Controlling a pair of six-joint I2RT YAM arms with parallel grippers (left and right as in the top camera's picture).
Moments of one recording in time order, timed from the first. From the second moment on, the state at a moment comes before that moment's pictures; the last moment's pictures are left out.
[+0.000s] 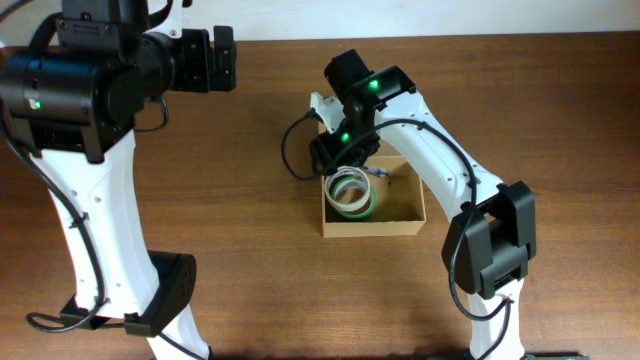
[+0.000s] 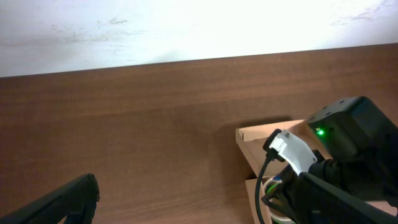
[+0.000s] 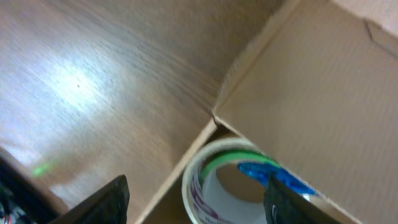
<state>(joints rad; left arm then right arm) -0.16 1.97 2.92 -1.68 0.05 -0.07 0.49 2.15 1.98 -1.22 -0.33 -0.05</state>
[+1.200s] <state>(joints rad) -0.16 1.97 2.92 -1.68 0.05 -0.07 0.49 2.15 1.98 -1.22 -0.23 -0.05</state>
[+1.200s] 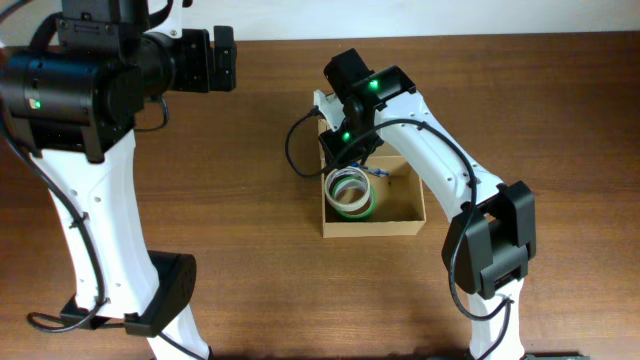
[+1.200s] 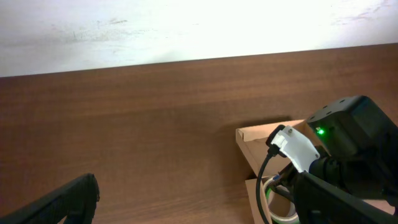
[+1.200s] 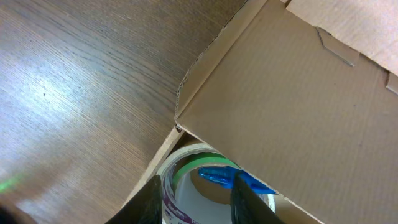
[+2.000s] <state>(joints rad) -0.16 1.97 2.92 -1.68 0.05 -0.07 0.49 2.15 1.98 -1.21 -0.17 -0.07</state>
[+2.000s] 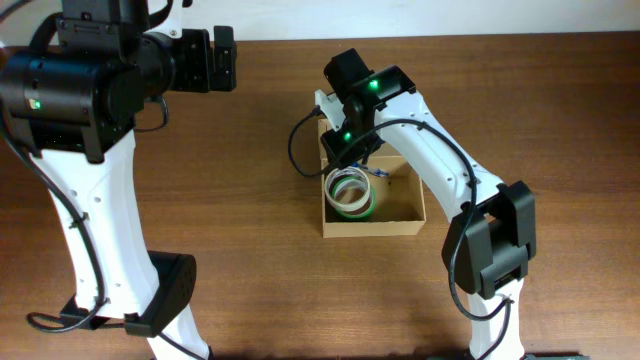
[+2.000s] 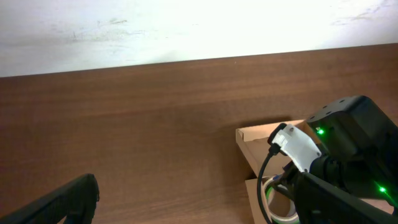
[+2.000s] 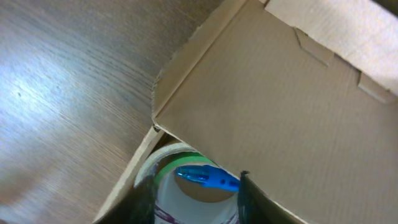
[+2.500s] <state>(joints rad) -0.16 1.97 2.92 -1.68 0.05 -0.07 0.49 2.15 1.98 -1.21 -0.16 -0.07</state>
